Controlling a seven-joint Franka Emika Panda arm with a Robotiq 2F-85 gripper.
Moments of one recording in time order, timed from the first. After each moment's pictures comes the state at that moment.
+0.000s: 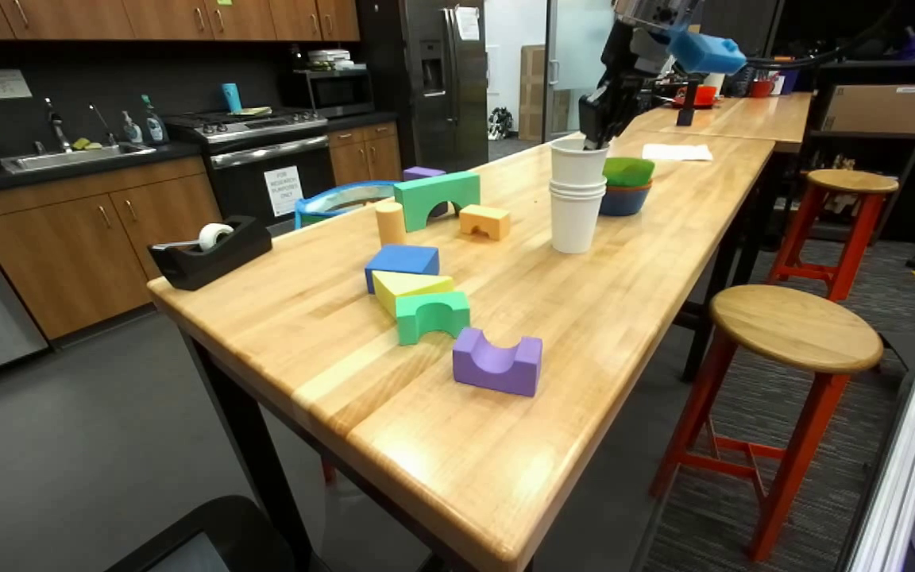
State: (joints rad) arm 0.00 -0.27 -0.26 -2.54 0.14 2.57 -0.39
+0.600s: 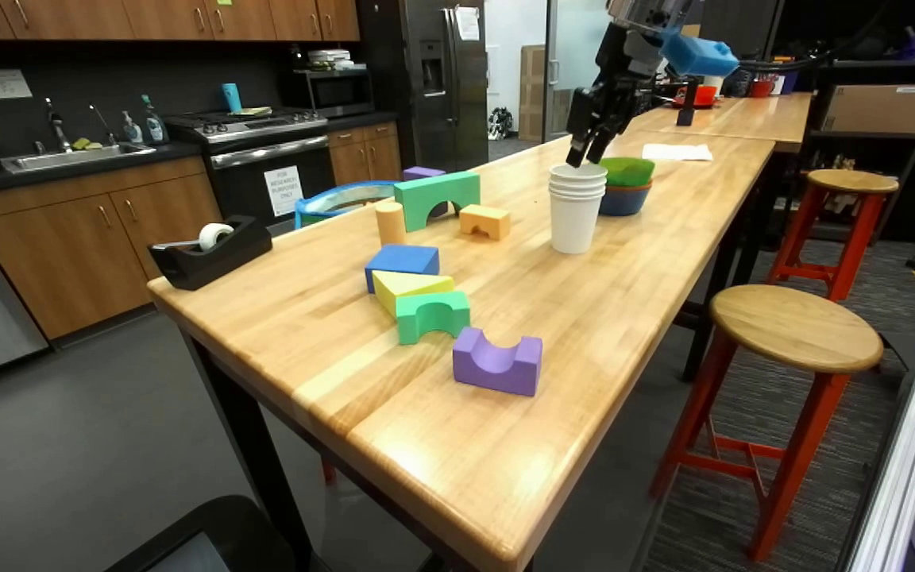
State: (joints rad) arm 0.01 -0.25 -0.25 -2.52 0.17 2.58 -0.41
